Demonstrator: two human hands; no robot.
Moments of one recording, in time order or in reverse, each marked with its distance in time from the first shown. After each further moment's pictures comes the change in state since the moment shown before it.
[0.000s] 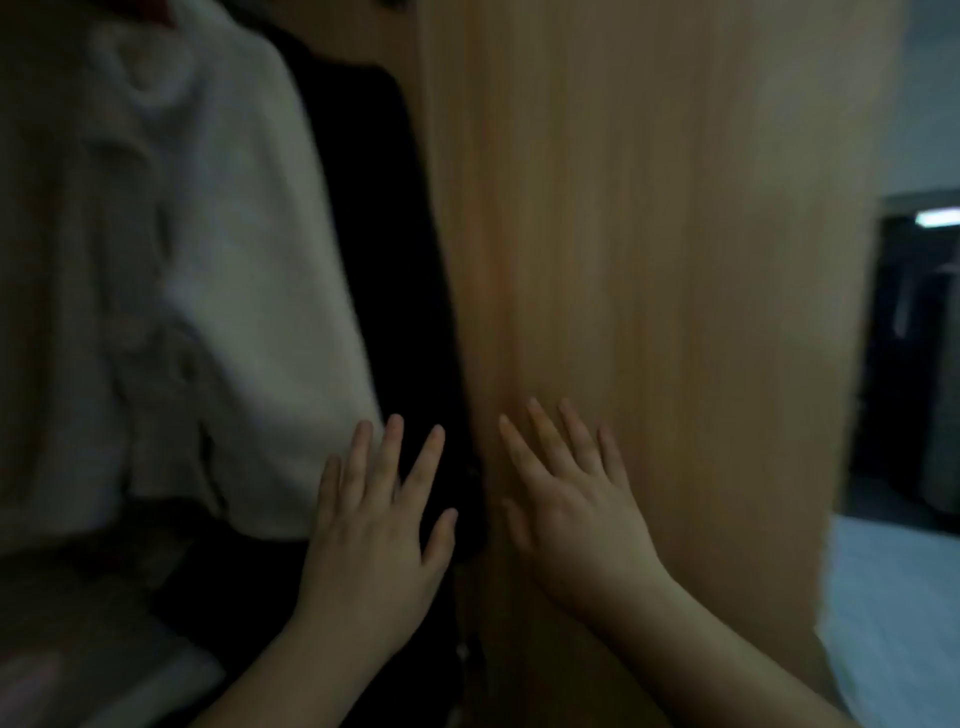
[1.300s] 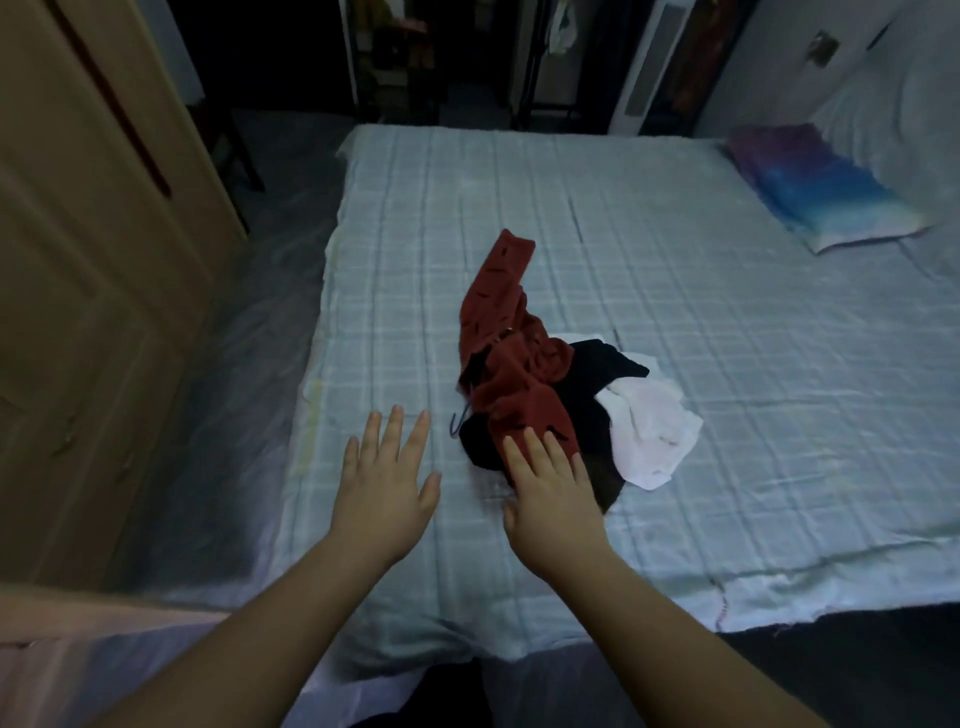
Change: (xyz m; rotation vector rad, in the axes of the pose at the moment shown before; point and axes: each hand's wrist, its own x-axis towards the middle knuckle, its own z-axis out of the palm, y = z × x) left_hand -0.269 0.812 0.254 -0.461 -0.884 0.433; right_hand -0.690 0.561 -0.089 -0.109 -0.790 0.879
